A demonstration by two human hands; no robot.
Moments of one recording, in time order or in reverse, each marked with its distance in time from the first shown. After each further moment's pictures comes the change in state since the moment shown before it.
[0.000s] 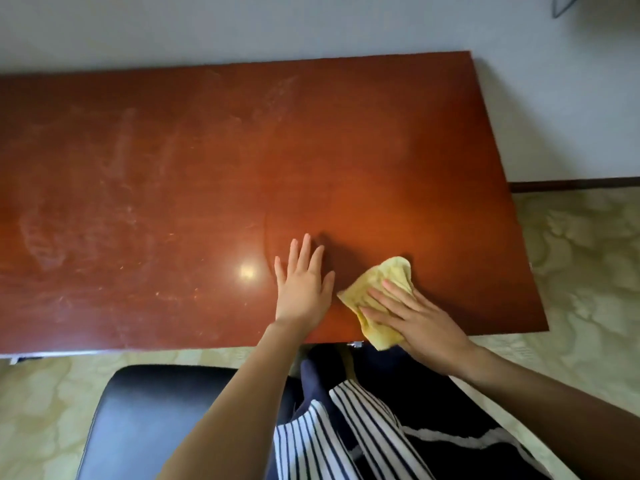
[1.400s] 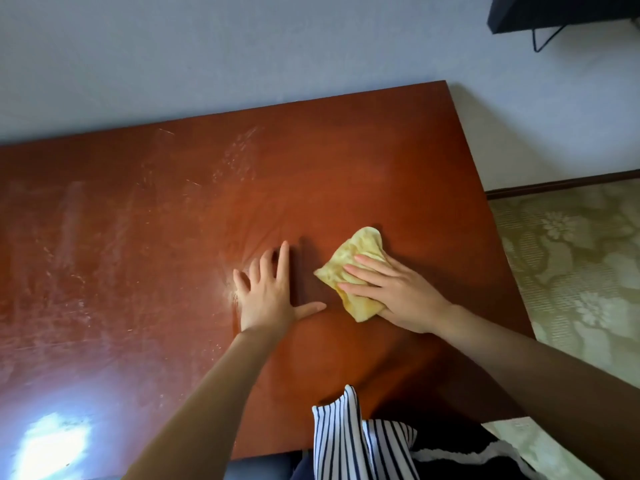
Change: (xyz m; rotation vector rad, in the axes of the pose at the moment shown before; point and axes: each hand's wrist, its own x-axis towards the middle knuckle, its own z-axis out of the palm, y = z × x) left_hand 0.131 0.004 -0.027 0.404 0.008 -0.007; right_hand 0.105 0.134 -0.041 0.034 0.076 -0.045
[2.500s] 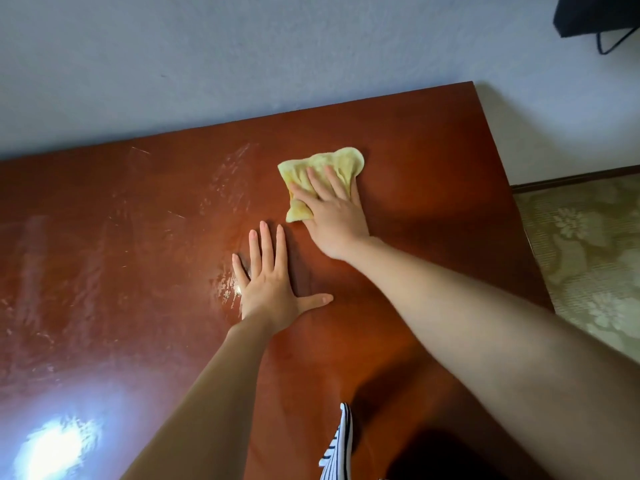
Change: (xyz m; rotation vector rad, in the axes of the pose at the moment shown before) left_hand 0.103 -0.007 -0.011 -0.137 -0.156 0.036; right_hand 0.204 0.054 -0.033 0.042 0.010 0.523
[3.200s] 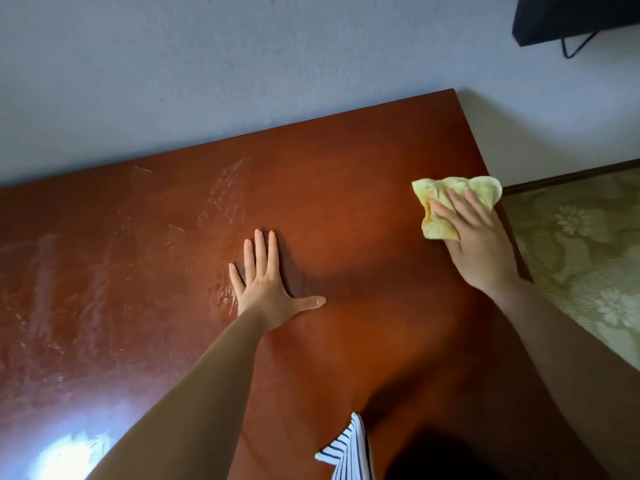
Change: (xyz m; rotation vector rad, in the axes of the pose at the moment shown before) left_hand -0.002 0.003 -0.011 -0.083 -0.066 -0.046; right_hand -0.133 0.162 0.002 0.090 0.293 0.188
